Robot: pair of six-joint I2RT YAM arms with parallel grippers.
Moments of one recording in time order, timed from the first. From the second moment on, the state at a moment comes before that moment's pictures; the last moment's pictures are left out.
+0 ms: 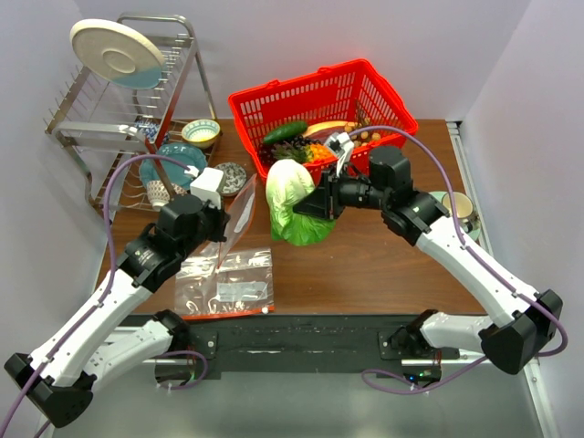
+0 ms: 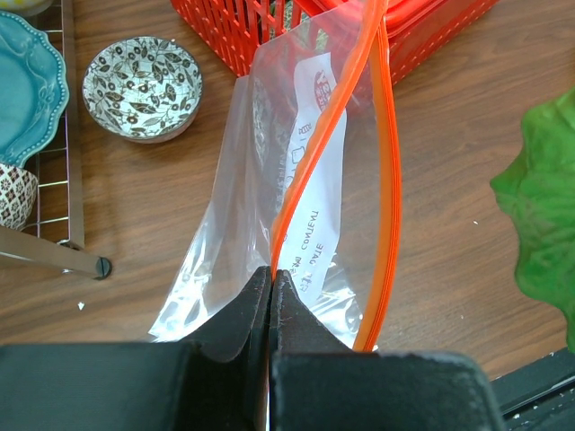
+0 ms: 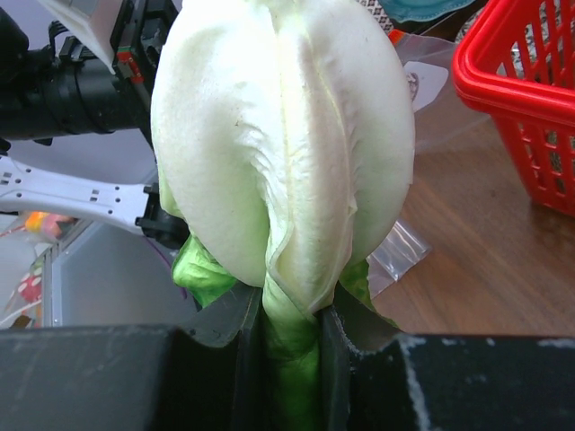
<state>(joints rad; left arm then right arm) -0.61 0.82 0.91 -0.56 -0.21 -0.22 0.62 1.21 1.20 -0.29 -0.60 0.39</state>
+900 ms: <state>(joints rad) -0.61 0.83 0.91 -0.54 -0.20 -0.23 0.75 1.33 1.16 -0.18 -0.70 0.50</state>
